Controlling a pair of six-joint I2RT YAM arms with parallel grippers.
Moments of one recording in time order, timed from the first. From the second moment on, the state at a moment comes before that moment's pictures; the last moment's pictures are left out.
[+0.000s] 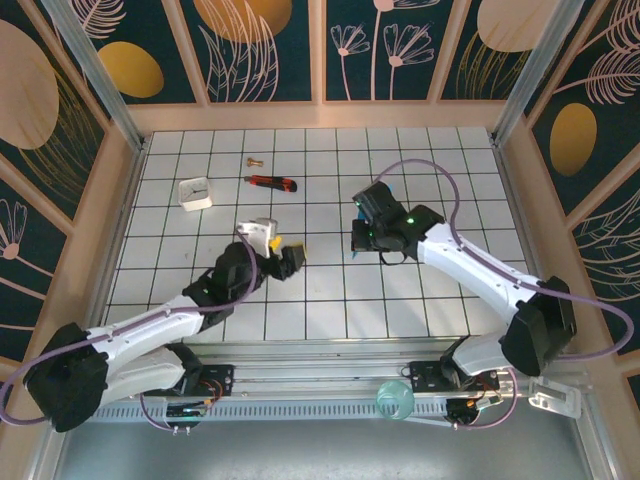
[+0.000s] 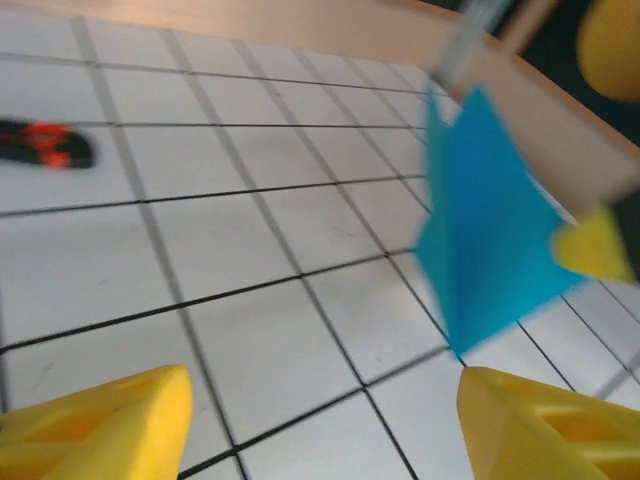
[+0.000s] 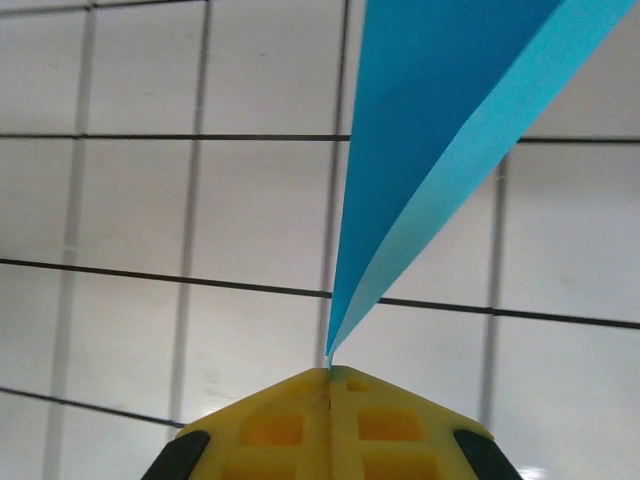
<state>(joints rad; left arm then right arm) -0.74 1.09 0.46 0.30 -0.09 -0.51 0.74 1.41 1.19 -0.82 0.15 0.56</state>
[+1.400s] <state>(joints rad) -0.55 1.70 0.89 0.06 0.47 -0.90 1.08 1.60 0.91 -0.44 0.00 0.50</state>
